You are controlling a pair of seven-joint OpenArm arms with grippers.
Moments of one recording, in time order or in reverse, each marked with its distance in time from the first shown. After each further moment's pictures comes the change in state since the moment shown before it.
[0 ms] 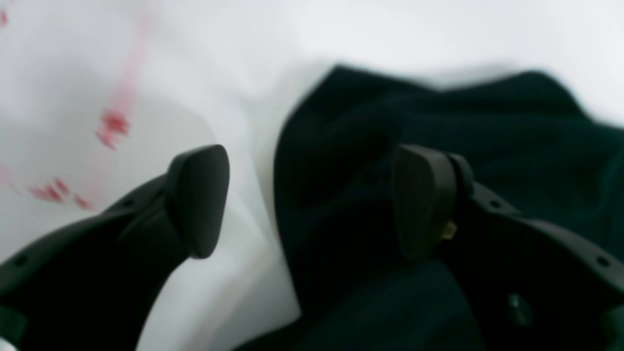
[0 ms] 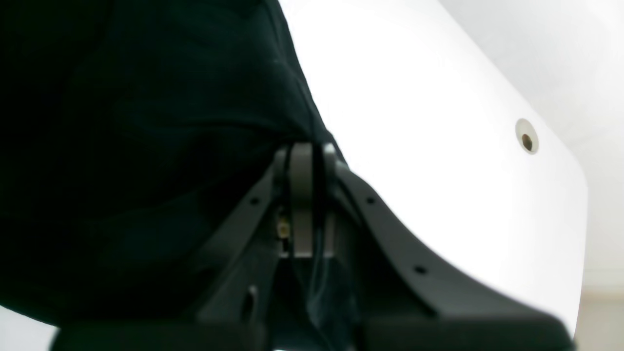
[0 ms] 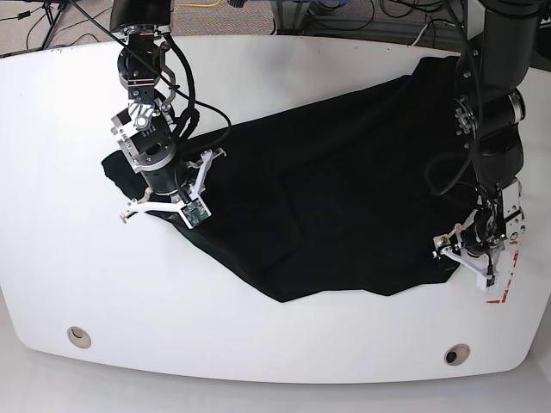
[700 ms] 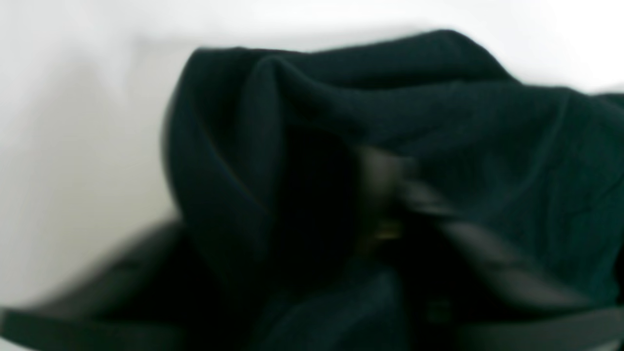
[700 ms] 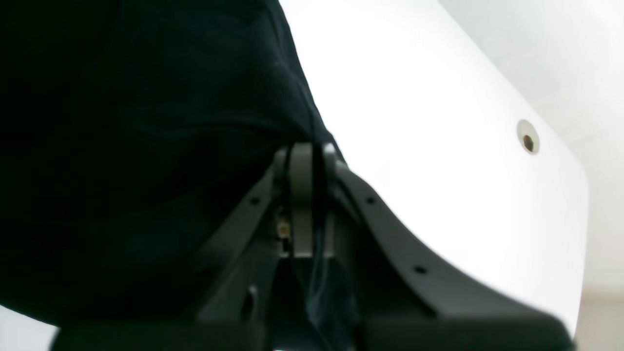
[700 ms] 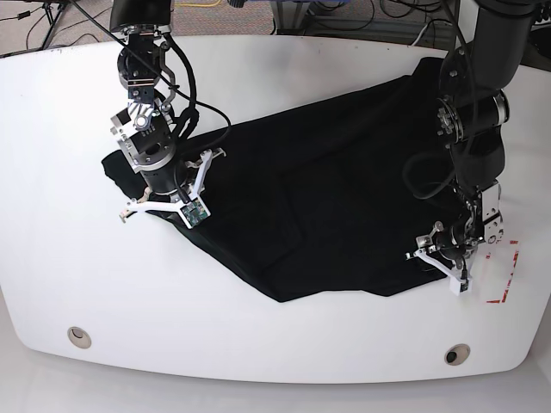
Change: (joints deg) left arm 0.1 4.6 0.0 0.0 0.0 -2.4 -0.5; right arm 0.0 0.0 0.2 0.0 0.0 0.0 0.0
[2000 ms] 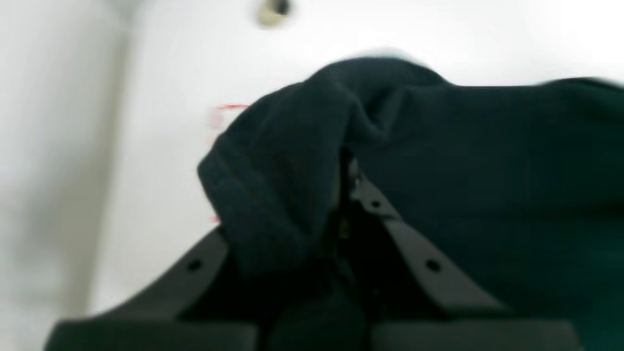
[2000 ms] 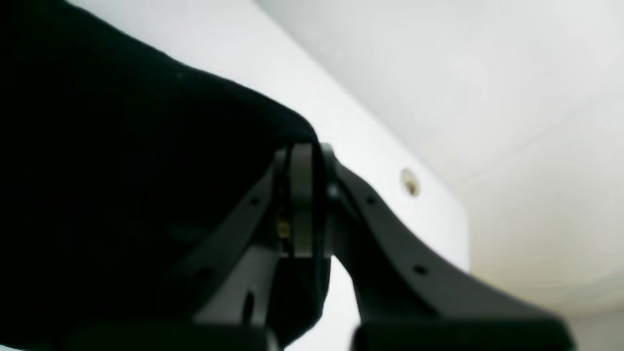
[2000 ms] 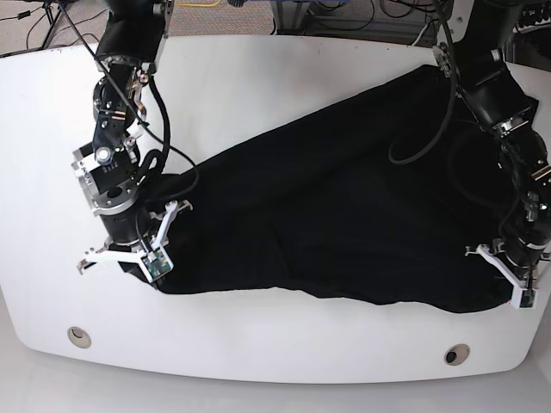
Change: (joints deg) left arm 16.3 -1.9 -7.4 63.2 0.0 -9.5 26.9; right arm 12.9 0.3 9.0 2.7 -0.5 8.4 -0.2
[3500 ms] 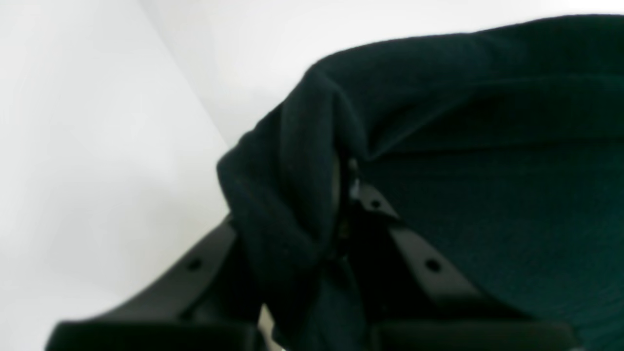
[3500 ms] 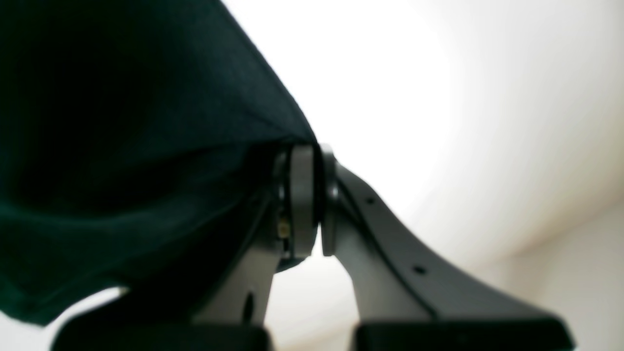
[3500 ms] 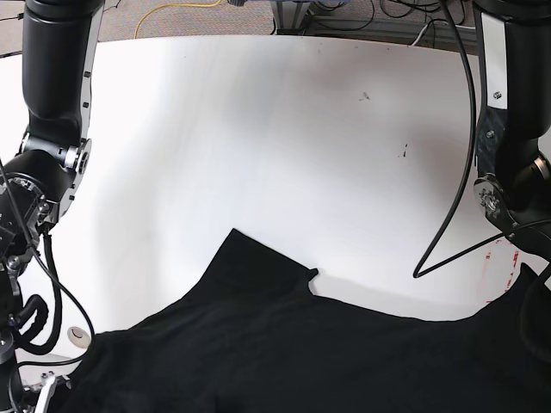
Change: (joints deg) left arm -41.3 -2.5 4.5 12.8 -1.3 -0.9 19.8; right arm 46.8 16.3 -5.6 -2.2 1.4 4.9 -16.3
